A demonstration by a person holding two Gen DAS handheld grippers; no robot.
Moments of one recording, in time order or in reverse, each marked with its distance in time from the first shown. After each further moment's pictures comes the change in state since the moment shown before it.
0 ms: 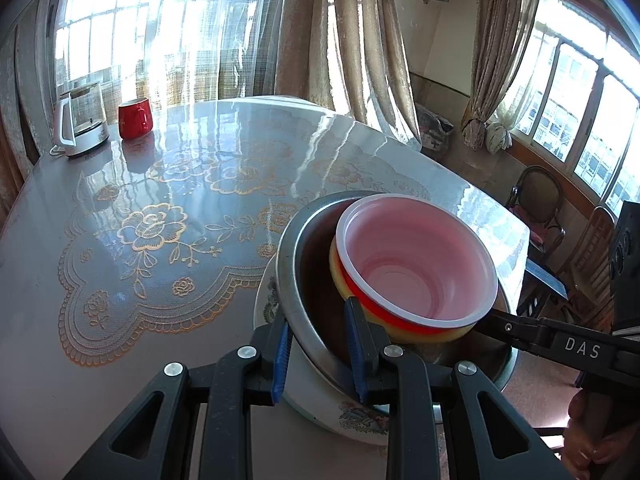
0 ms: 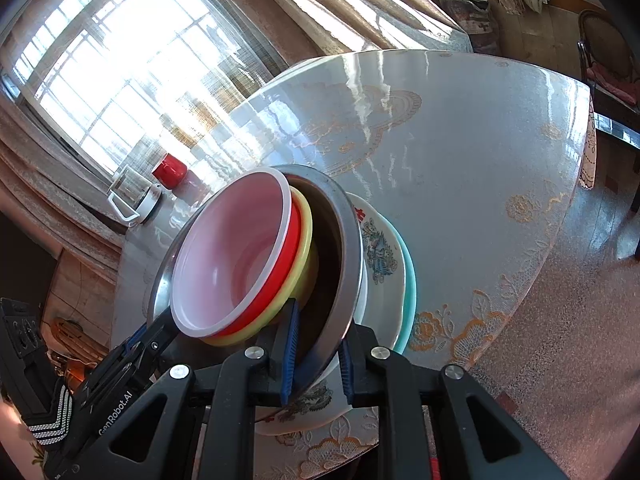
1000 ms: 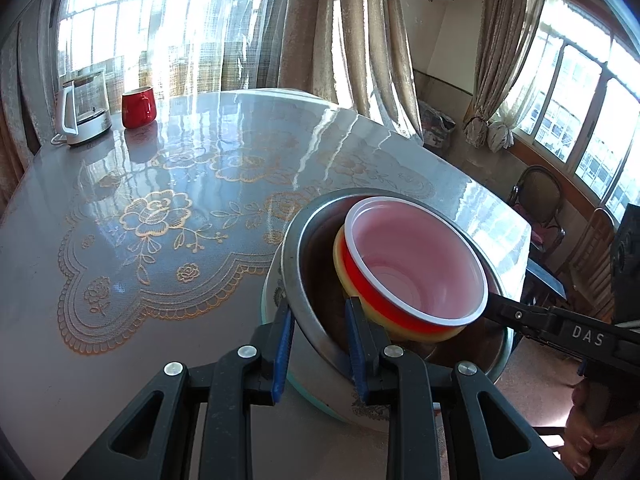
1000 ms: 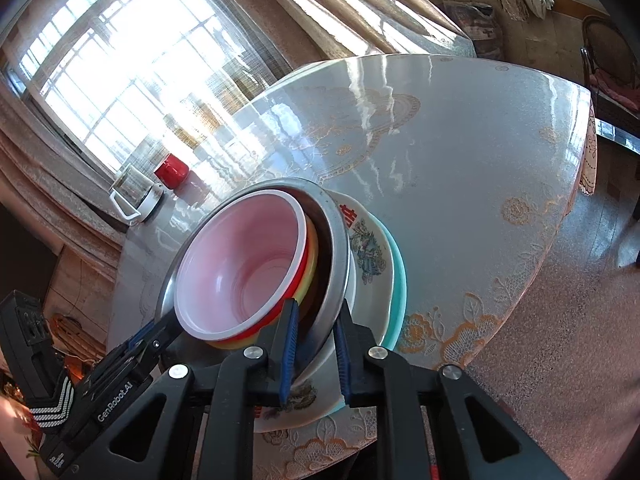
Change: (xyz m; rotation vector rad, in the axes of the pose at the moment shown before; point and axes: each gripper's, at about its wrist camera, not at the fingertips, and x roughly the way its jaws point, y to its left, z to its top) left arm 0.000 0.009 -0.011 -0.014 0.018 -0.004; right arm 0.001 -0.005 -0.004 -0.017 -0.029 0.008
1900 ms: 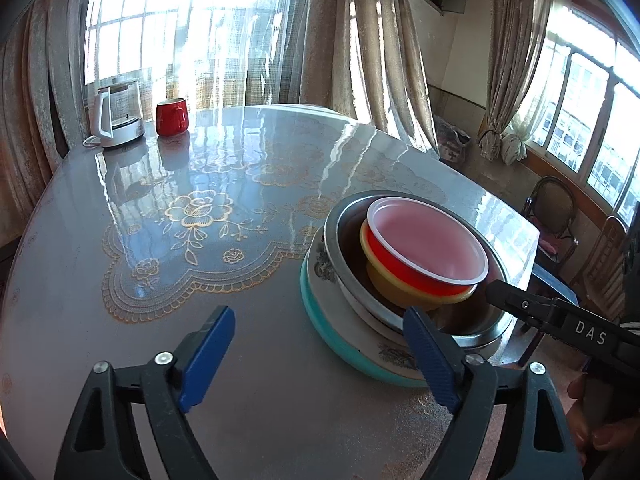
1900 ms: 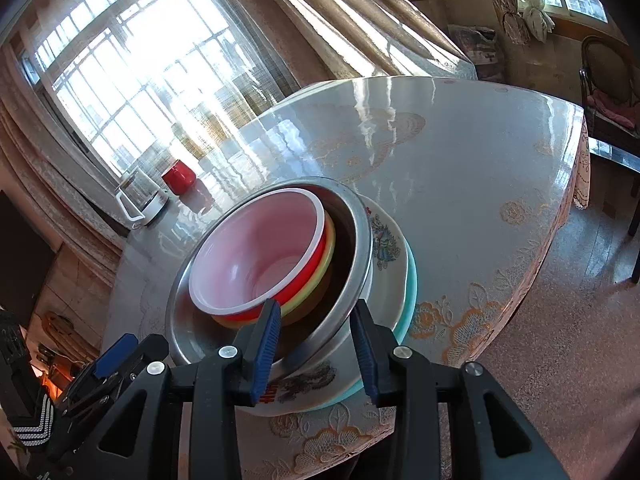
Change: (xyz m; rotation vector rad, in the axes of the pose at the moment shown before) left arm -0.042 0.012 -0.030 -0.024 -0.064 0.072; right arm -0.019 0.018 -0.025 -0.073 -0.102 -0.024
